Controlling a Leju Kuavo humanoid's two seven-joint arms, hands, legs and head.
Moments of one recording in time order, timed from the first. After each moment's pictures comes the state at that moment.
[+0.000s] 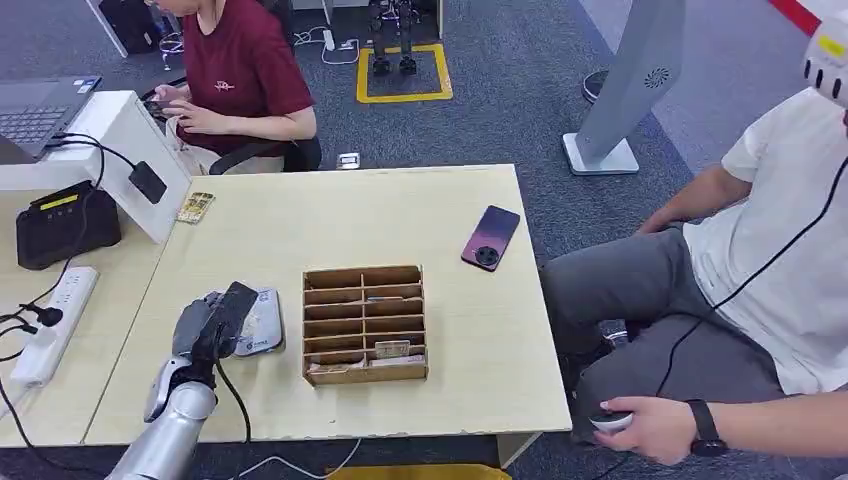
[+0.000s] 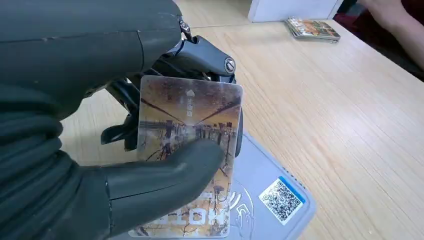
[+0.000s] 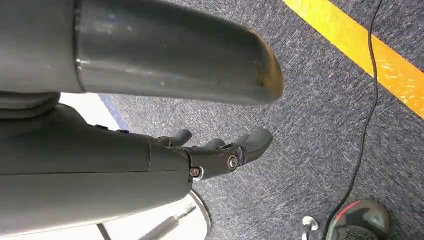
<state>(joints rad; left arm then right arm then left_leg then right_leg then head) -0.34 0.07 -0.01 -0.80 -0.64 0.30 -0.09 -0.03 0.07 -0.62 -0.19 1.50 -0.20 -0.14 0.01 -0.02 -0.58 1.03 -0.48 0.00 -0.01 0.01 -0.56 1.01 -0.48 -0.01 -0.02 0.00</state>
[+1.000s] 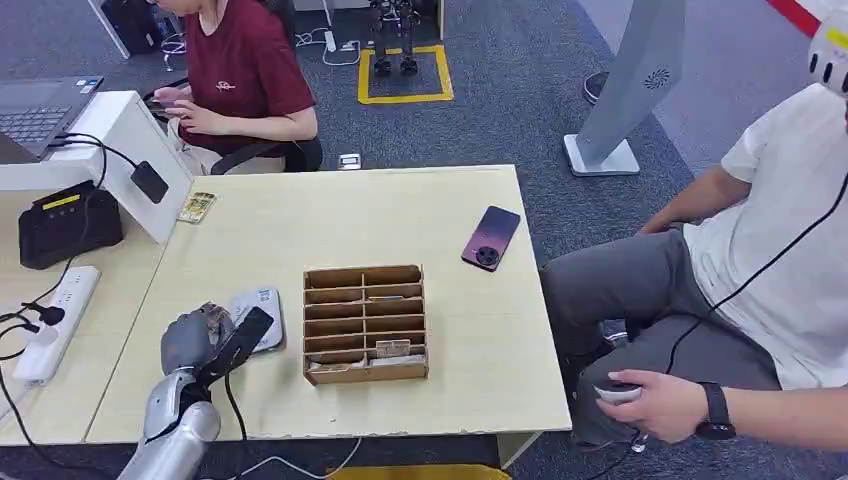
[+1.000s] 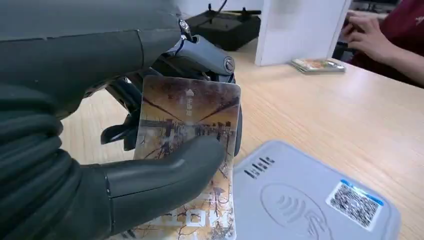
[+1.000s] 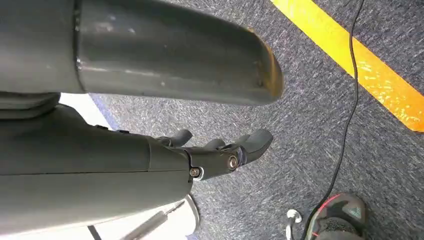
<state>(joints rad) -0.31 0.07 -0.01 -0.73 -0.93 0.43 -0.08 -0.03 0.08 -0.60 -0.19 1.50 -0.22 -0.17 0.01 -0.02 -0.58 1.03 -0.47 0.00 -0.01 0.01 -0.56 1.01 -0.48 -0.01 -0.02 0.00</state>
